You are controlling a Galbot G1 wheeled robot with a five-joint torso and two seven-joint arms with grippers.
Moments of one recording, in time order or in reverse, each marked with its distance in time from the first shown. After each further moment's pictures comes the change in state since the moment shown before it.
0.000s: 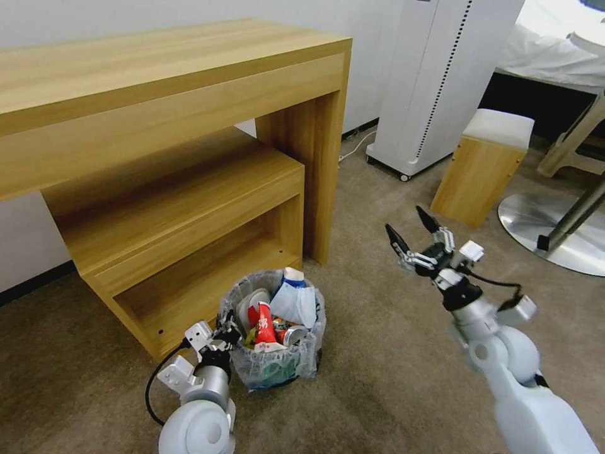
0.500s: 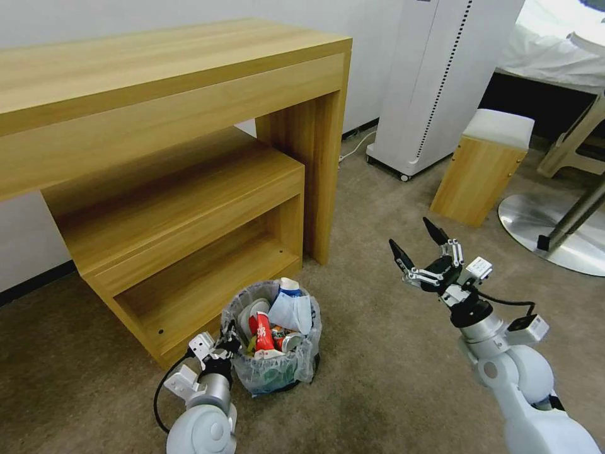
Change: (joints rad) left arm -0.018 0.001 -0.020 0.121 -0.020 -0.055 0.066; right arm -0.020 0.024 -0.005 0.024 -0.043 0.001 -0.036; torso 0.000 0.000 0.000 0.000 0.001
